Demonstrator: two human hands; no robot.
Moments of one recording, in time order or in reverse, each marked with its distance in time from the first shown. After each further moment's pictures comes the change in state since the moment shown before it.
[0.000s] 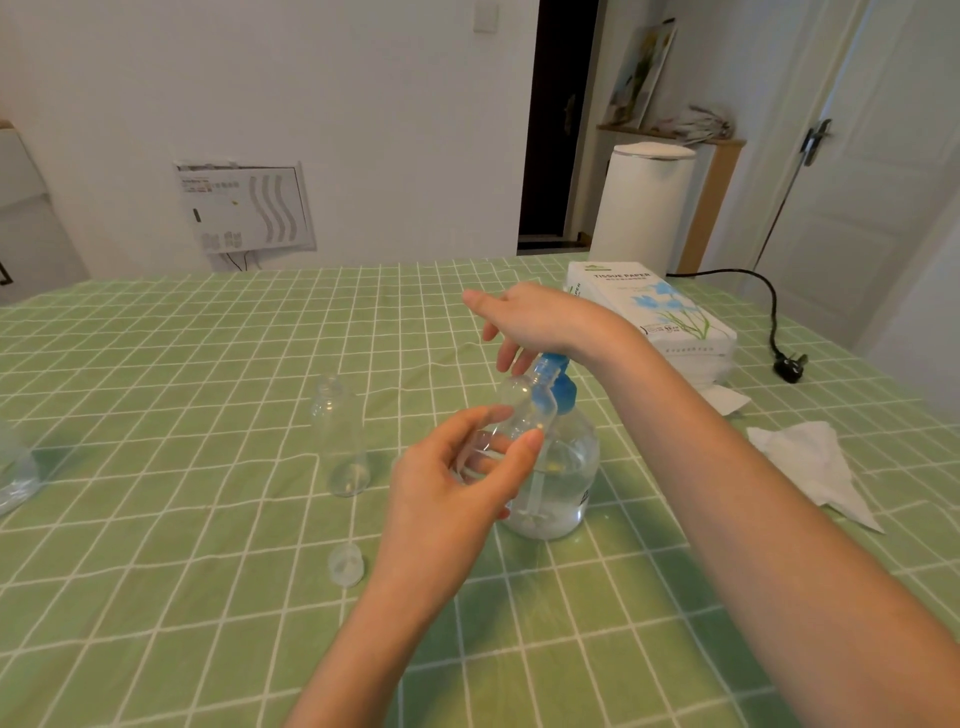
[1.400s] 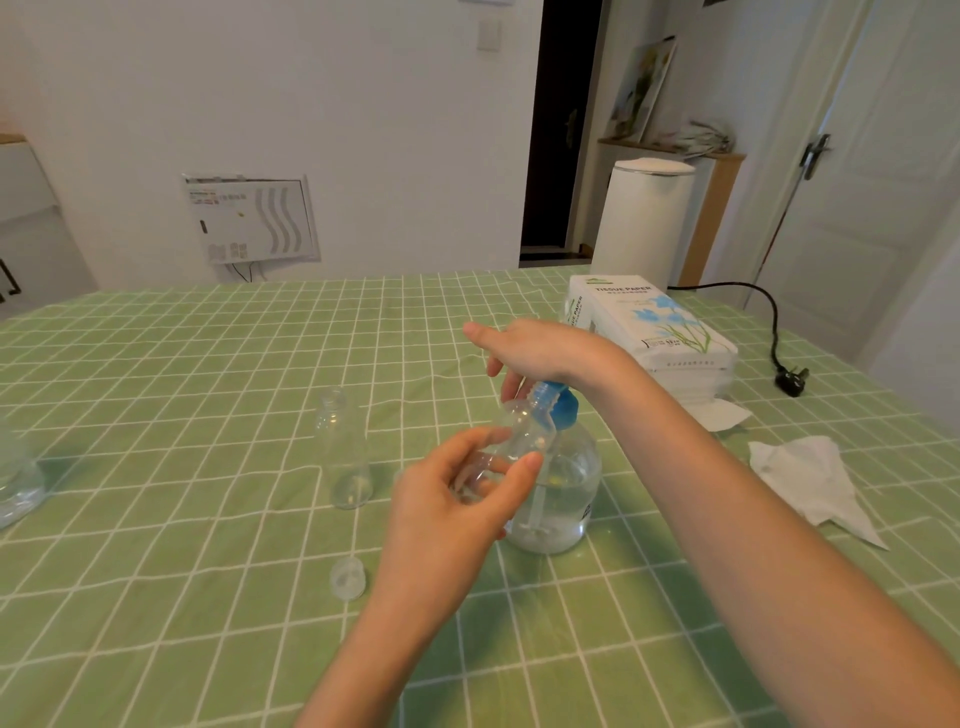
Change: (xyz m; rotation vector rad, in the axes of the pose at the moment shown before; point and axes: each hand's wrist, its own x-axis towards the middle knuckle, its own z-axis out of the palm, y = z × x) left_hand -0.001 -0.004 -0.002 0.021 -0.010 -0.006; right_hand 0.004 0.006 0.009 -0.059 -0.063 0.043
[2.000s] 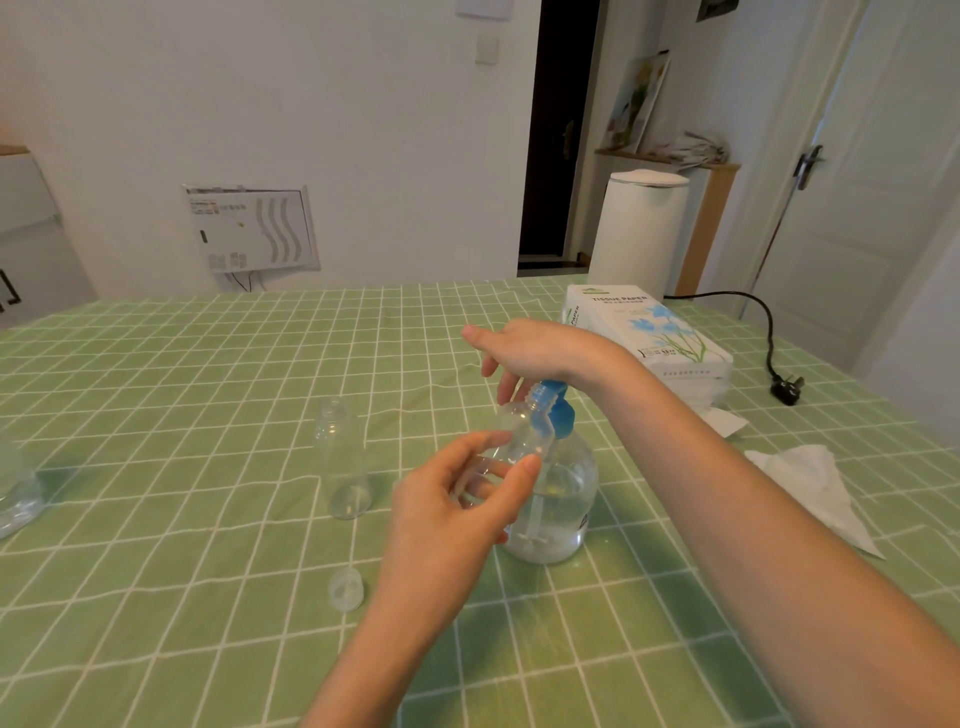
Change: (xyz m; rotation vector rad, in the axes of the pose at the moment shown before) left_hand 0.002 0.003 0.002 -0.019 0.013 -0.001; right_hand -0.004 -0.005 -0.008 0.002 -0.008 -0.015
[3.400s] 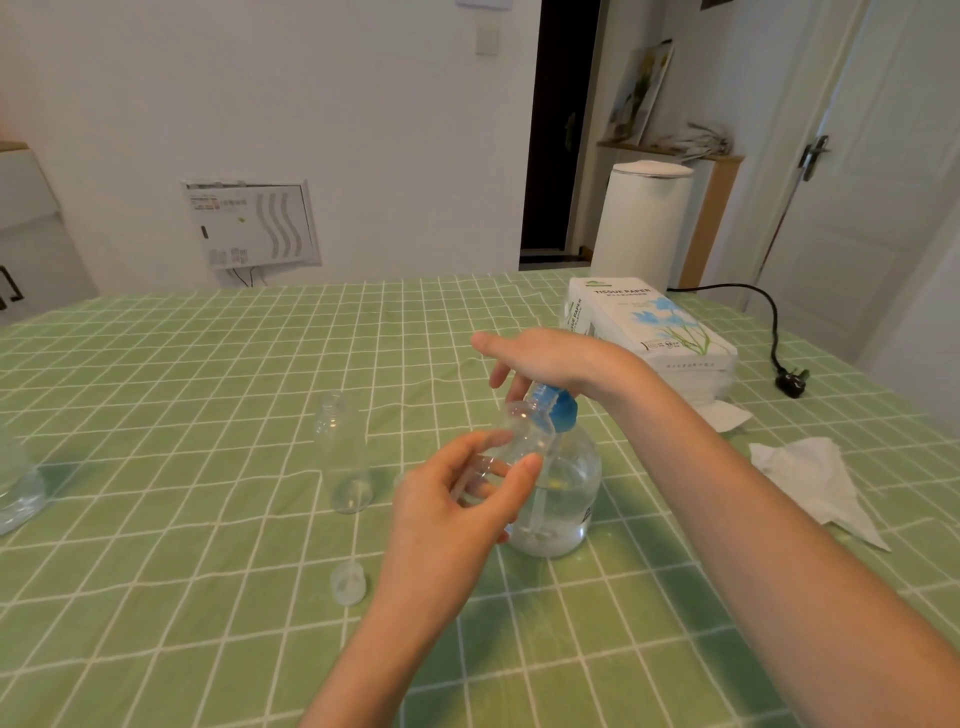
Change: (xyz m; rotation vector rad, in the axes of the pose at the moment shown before) left_hand -0.001 -0.002 -0.001 0.005 -0.007 -0.005; right_hand -0.001 0.013 0.004 0.026 -0.024 0.020
